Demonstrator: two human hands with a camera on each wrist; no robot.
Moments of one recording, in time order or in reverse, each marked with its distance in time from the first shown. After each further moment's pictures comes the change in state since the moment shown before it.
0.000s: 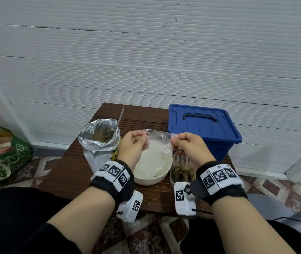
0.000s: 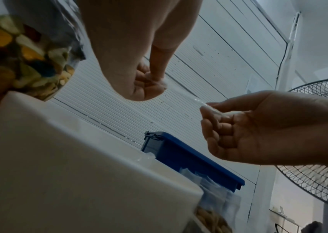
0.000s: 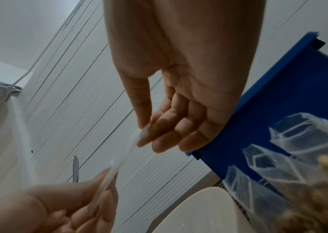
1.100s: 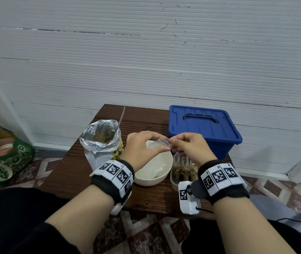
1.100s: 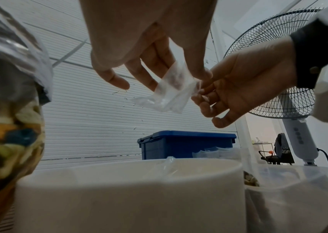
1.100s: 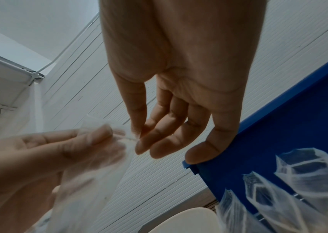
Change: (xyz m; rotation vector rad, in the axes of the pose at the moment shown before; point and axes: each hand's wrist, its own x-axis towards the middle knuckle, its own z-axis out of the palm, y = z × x) left_hand 0.001 0.003 -0.003 0.717 -0.285 0.585; right_hand -0.005 -0.009 -0.004 -0.163 -0.035 -0.054
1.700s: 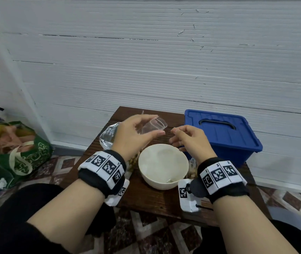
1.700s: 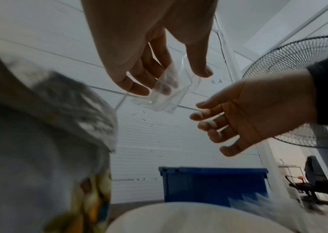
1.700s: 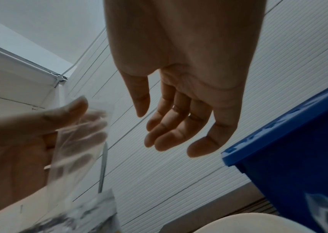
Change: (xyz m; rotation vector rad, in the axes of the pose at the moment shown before) left_hand 0.001 0.021 -0.070 -0.139 0.207 -0.029; right_hand 0.012 -0.028 0.036 0.092 0.013 -0.077
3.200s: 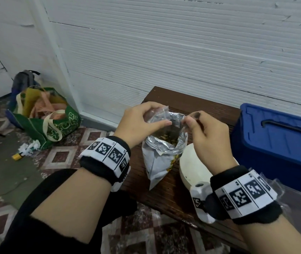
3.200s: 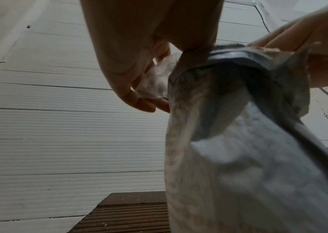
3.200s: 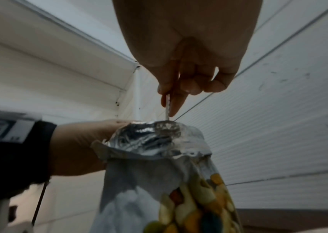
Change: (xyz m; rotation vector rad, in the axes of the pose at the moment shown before) left_hand 0.023 -0.084 -0.083 0.155 -0.008 -0.193; right_hand 0.031 -0.010 0.103 -0.399 0.043 -0.596
